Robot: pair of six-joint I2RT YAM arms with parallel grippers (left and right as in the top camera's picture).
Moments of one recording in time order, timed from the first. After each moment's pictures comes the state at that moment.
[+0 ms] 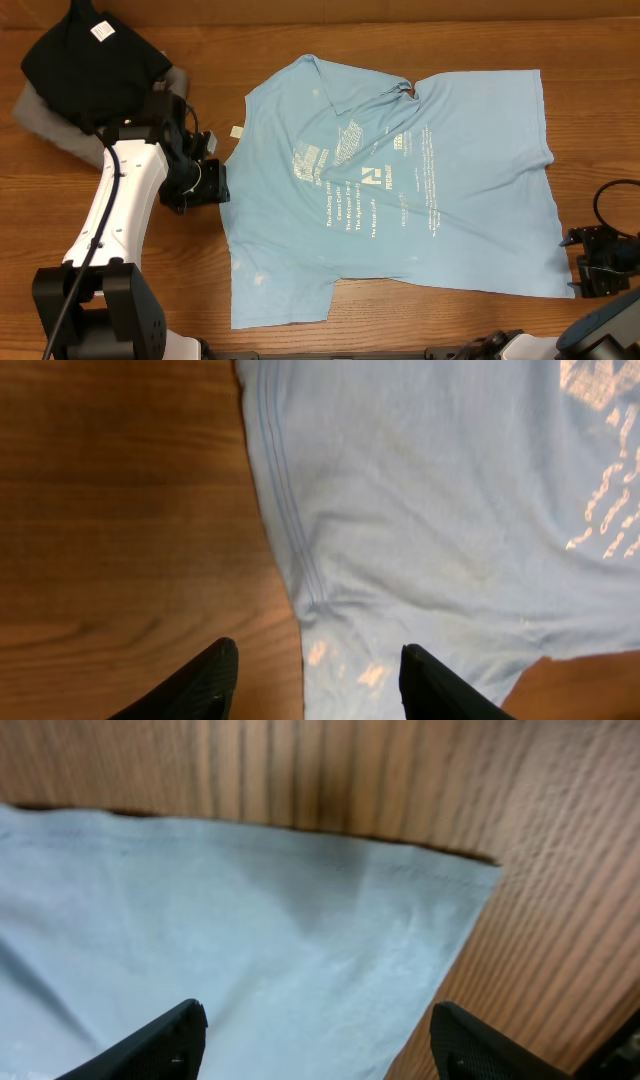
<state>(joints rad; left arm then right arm) 0.03 1.67 1.29 -1.20 0.19 -0.05 -0.88 1.56 0.99 -1.06 -0.19 0.56</state>
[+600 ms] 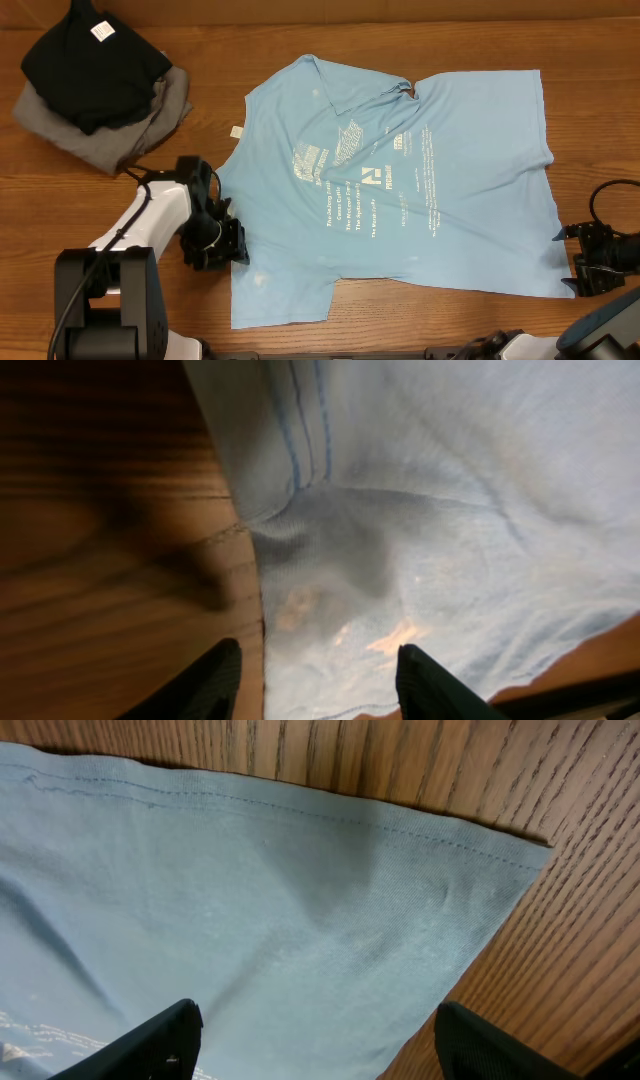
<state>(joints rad) -0.02 1.67 0.86 -1.02 0.28 -0.12 -0.88 1.56 0.99 -1.07 -0.25 0.50</state>
